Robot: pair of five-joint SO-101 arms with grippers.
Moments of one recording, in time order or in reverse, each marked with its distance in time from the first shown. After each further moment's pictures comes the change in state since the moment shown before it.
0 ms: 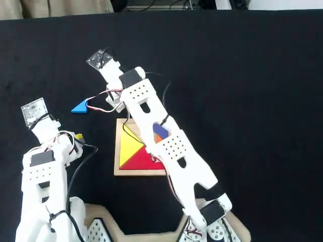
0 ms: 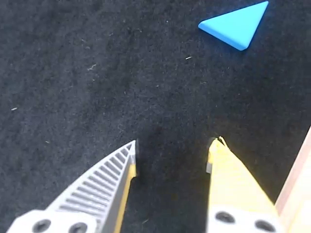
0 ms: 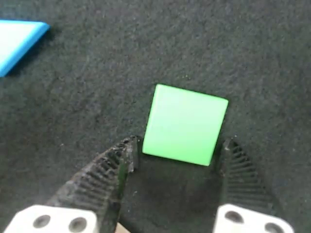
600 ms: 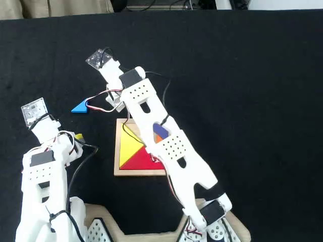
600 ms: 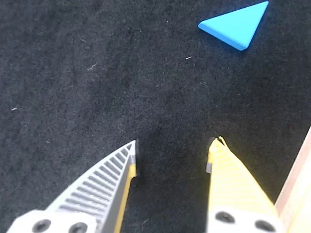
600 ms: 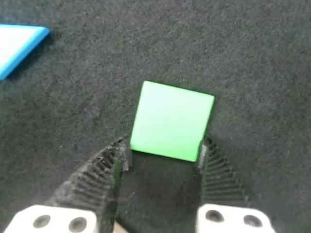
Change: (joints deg) left arm 0.0 0.0 0.0 0.0 0.0; right arm -0.1 0.1 -1.1 1.3 1.1
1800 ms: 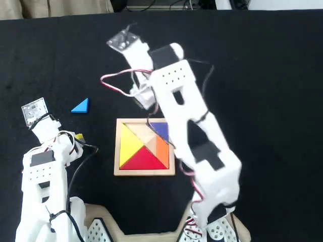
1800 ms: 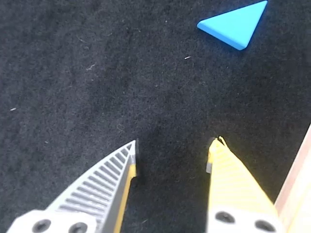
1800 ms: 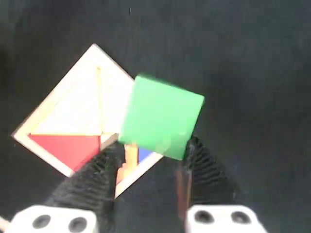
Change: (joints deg) left arm 0.3 0.0 0.0 0.0 0.0; right arm 6.4 -59.2 59.6 6.4 2.8
